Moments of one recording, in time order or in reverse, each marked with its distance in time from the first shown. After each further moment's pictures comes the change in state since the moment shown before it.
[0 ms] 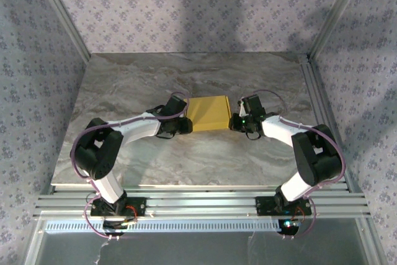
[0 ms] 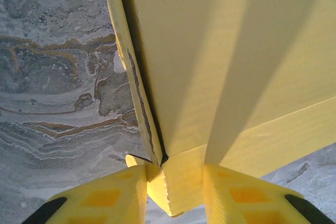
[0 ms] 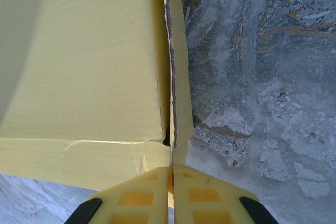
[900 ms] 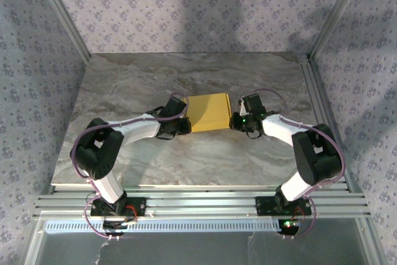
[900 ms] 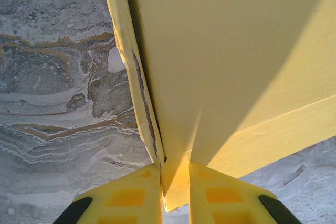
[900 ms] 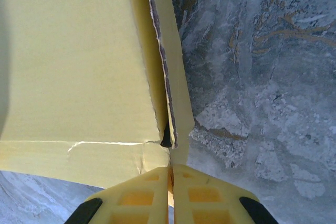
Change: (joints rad) left arm 0.000 0.000 -0.026 0.044 0.011 -0.011; right arm -0.012 0.008 0.022 -0.023 -0.009 0.003
